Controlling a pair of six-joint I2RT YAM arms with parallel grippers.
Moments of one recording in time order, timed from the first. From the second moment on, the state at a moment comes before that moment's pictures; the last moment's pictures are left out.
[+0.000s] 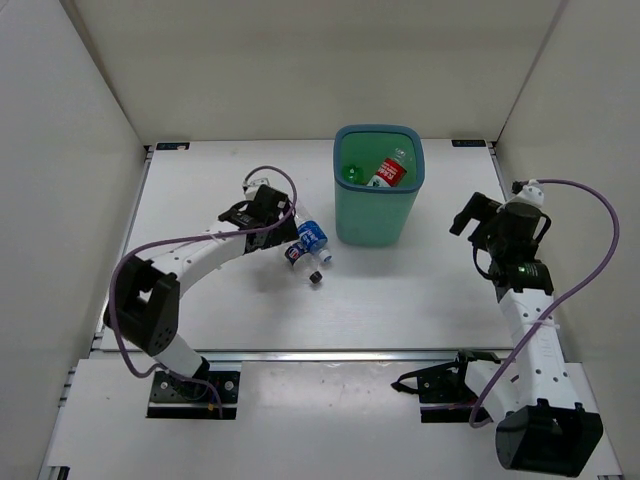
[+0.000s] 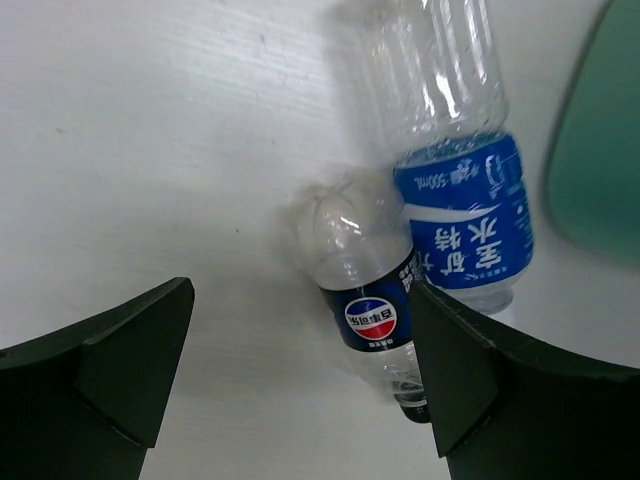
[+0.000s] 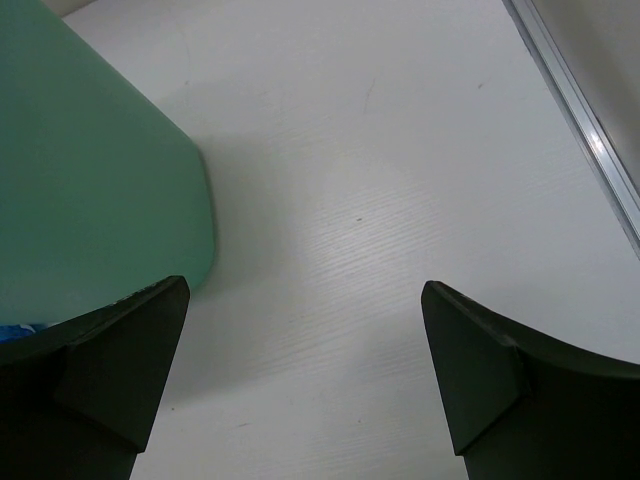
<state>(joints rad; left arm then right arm) -0.54 1.55 1.11 -0.46 -0.33 -0.68 -0.11 0.87 0.80 -0.35 0.04 0.31</state>
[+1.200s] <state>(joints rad) -0.56 1.44 1.49 -0.45 -0.33 -0.58 -0.13 0.86 0.66 -0.37 0.02 0.34</state>
